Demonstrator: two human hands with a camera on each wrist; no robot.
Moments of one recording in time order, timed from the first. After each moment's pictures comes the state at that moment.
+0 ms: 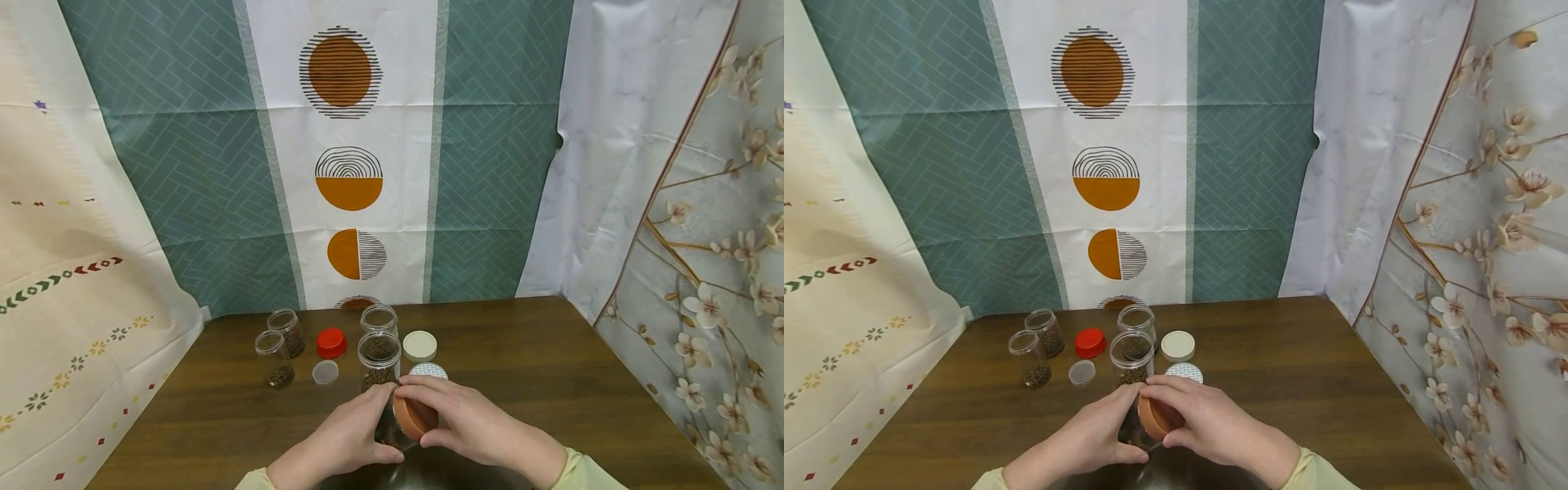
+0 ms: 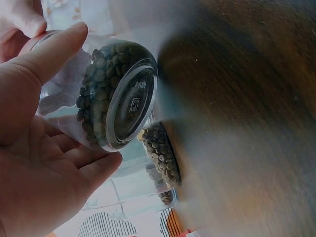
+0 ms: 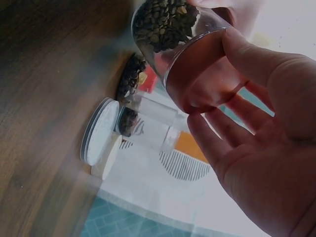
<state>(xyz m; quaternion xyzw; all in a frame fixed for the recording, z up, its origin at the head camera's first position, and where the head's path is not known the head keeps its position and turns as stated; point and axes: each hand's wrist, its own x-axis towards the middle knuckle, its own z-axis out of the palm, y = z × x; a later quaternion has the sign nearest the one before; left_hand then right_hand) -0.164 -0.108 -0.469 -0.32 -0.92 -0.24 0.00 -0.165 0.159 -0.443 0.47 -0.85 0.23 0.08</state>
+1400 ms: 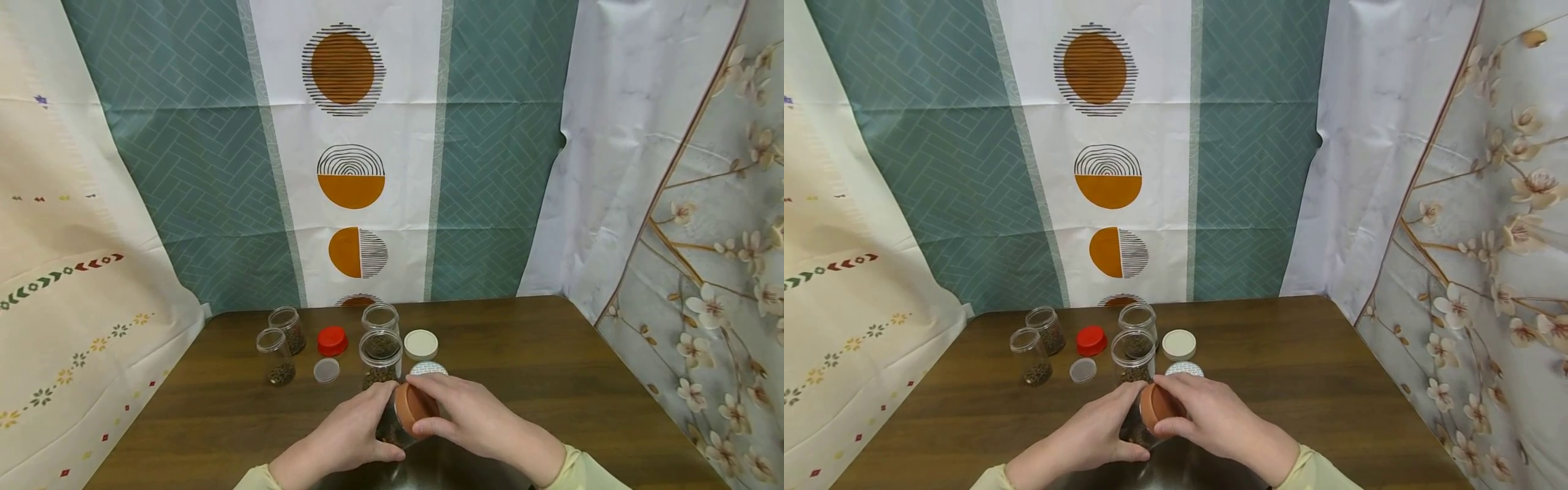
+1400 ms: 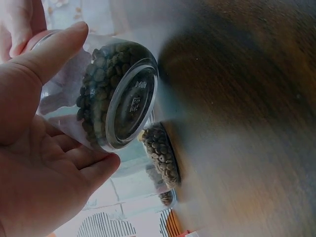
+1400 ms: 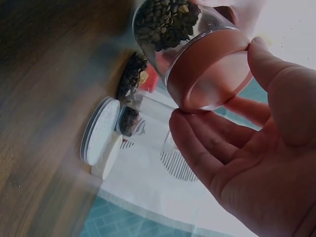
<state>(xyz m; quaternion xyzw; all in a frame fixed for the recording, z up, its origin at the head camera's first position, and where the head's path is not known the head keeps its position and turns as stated) -0.165 -0.108 -0.468 -0.31 -0.92 -0.23 -0.01 -0.166 0.157 -0.443 0.40 -0.89 0.22 0.08</state>
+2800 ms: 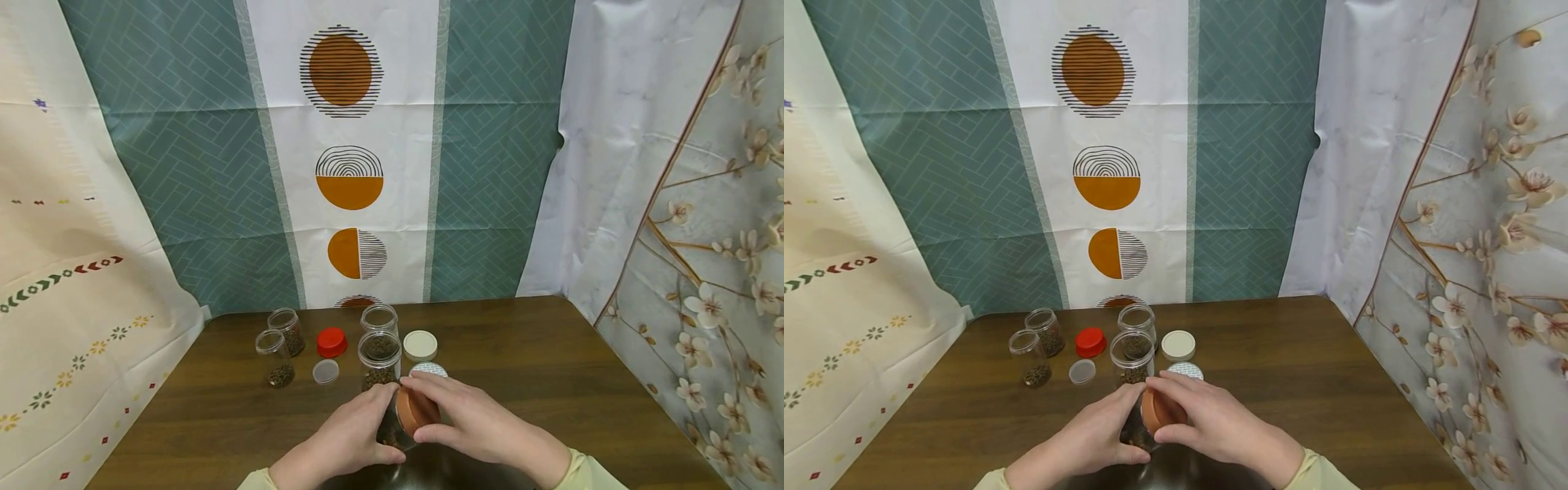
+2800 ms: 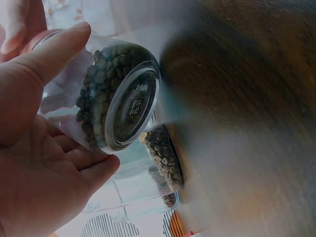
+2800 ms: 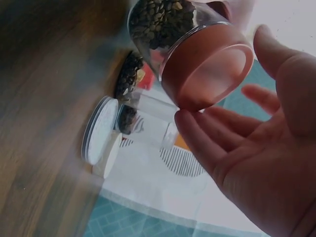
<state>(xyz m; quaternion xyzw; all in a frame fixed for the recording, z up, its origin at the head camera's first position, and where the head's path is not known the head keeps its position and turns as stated) -0.162 -0.105 -0.469 -0.32 -0.92 -0.21 0.01 -0.163 0.163 -0.443 0.41 -0.87 0.26 0.05</state>
